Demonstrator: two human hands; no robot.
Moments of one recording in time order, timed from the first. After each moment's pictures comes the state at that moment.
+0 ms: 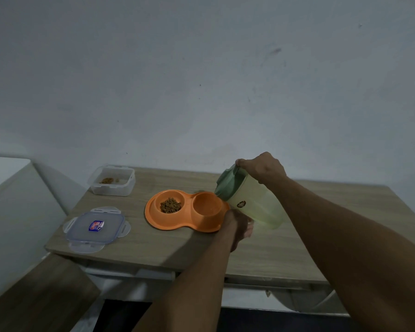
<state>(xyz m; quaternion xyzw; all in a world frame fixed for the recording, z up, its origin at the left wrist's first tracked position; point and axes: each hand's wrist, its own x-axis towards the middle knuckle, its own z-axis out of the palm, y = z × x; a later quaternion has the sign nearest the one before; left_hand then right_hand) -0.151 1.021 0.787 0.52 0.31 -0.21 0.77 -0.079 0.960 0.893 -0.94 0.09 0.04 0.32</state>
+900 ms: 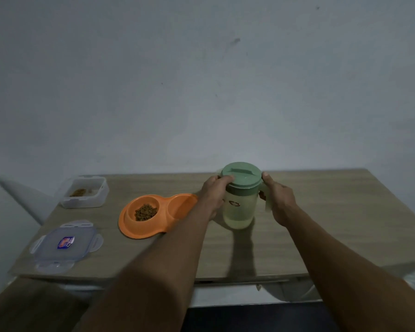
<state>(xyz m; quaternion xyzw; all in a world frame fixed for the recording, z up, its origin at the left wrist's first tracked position) -0.100 1.012 0.819 0.64 0.17 -0.10 0.74 -0.107 0.853 0.824 -0.68 0.20 0.01 0.71</state>
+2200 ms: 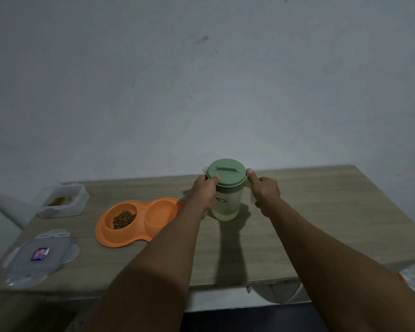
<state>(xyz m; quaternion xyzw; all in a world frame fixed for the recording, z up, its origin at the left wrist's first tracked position) -0.066 0.967 0.806 0.68 0.19 -0.07 0.71 -0.056 0.814 0.802 -0.77 0.25 0.00 0.58</state>
